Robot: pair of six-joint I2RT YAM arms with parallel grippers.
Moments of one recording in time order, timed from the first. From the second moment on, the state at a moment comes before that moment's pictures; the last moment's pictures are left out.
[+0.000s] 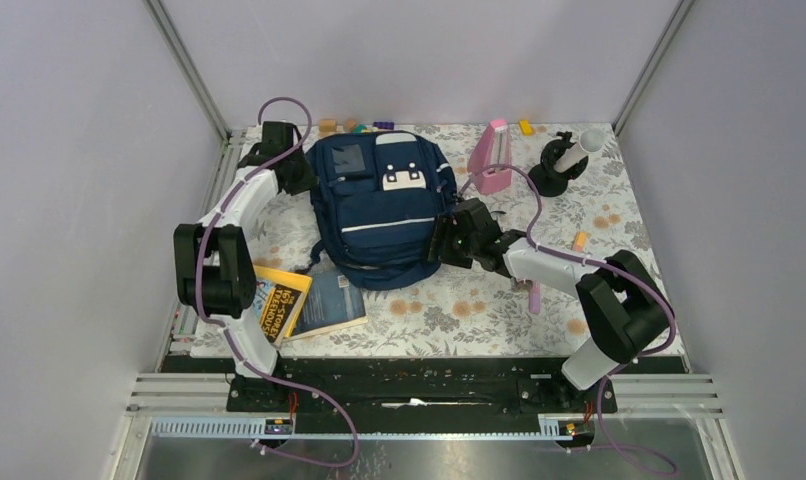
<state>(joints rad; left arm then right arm) -0.06 1.81 1.45 -0.49 0.01 -0.48 0.63 1.60 0.90 -0.10 -0.09 0.73</state>
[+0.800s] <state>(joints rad) -0.13 1.04 0.92 -0.60 -0.08 -0.38 0.63 1.68 0.86 0.07 -0.01 0.85</state>
